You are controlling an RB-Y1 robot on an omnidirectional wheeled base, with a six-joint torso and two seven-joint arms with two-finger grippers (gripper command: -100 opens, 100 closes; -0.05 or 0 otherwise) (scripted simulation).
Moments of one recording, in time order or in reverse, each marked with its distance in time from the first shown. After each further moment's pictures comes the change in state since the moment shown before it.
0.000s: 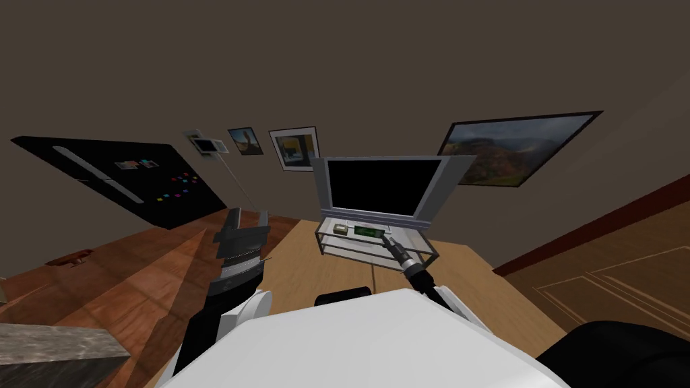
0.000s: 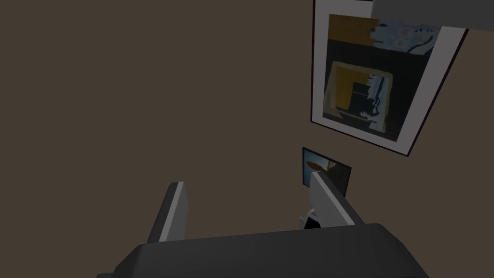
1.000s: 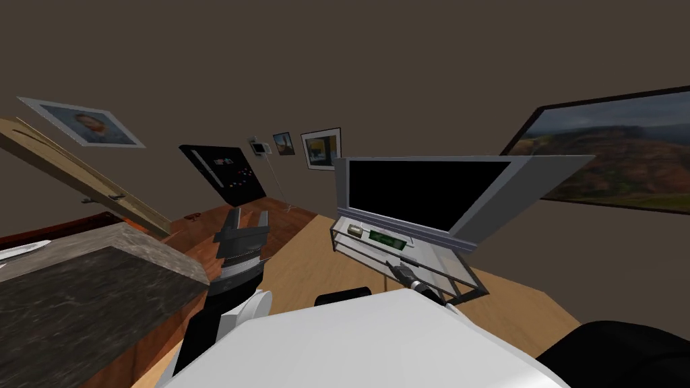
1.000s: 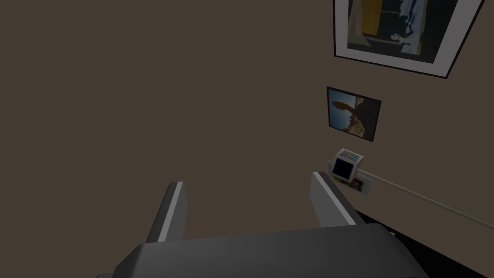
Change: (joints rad) left arm 0.000 0.000 0.000 0.000 0.000 0.000 0.000; right arm -0.010 -0.086 0.077 0.318 0.207 0.139 0.095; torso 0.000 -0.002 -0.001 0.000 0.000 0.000
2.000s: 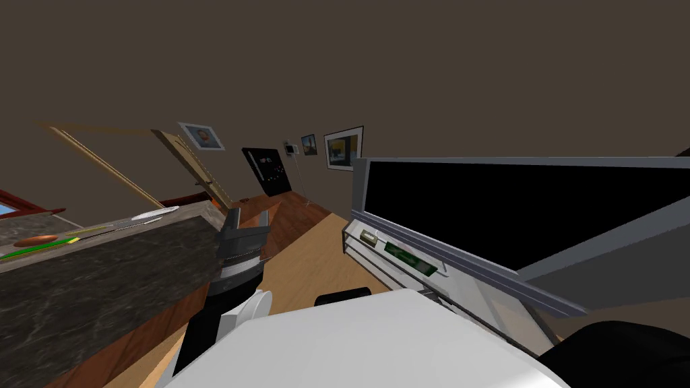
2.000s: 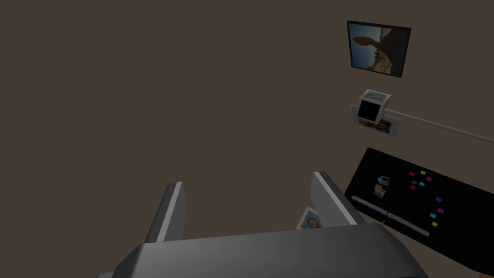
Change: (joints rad) left arm 0.000 0.000 0.000 0.000 0.000 0.000 0.000; right arm -0.048 -0.120 0.065 0.316 0.197 0.112 0.068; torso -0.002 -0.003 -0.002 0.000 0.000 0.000
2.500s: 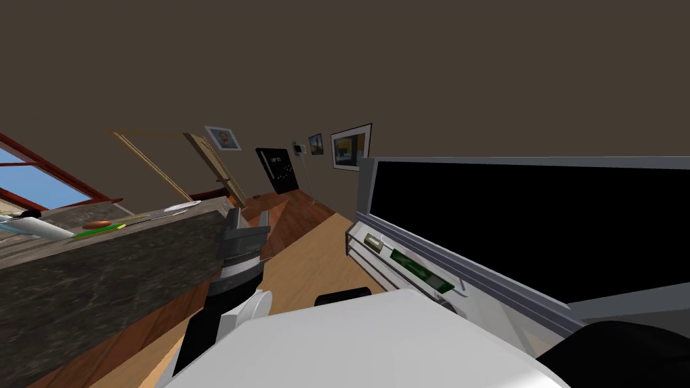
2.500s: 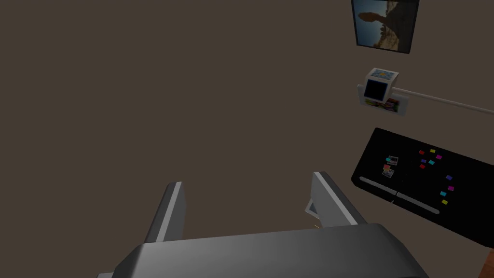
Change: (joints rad) left arm 0.000 0.000 0.000 0.000 0.000 0.000 0.000; right arm 0.003 -0.049 0.015 0.094 0.080 0.047 0.029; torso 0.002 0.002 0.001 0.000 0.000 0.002
